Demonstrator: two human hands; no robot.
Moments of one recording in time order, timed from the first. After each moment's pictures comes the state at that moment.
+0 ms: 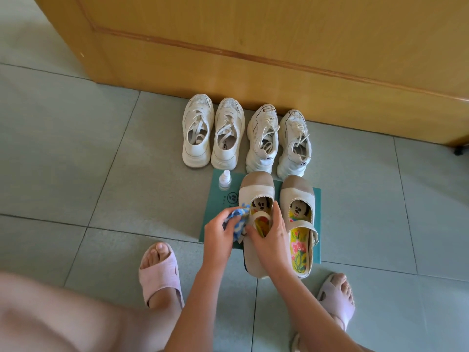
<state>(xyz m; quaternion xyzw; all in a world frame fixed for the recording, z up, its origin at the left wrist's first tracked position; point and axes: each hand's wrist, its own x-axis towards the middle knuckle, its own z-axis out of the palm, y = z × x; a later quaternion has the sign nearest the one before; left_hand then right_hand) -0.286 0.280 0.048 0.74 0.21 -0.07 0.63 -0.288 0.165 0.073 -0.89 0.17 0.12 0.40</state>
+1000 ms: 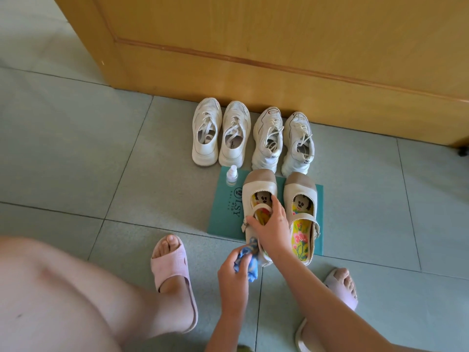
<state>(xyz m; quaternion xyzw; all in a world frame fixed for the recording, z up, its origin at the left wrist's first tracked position) -0.382 0.245 0.068 0.69 0.34 -0.08 0.63 -0.283 0.170 0.080 -0.90 0.16 0.16 0.38</state>
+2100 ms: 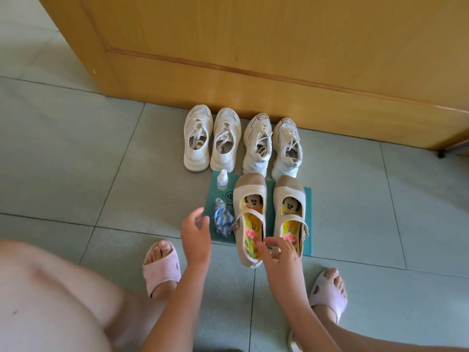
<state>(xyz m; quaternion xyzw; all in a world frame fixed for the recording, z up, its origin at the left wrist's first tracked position) -0.306 0.307 0.055 0.76 0.34 0.02 0.55 -0.353 0.147 0.129 -0.86 0.19 0.16 0.44</state>
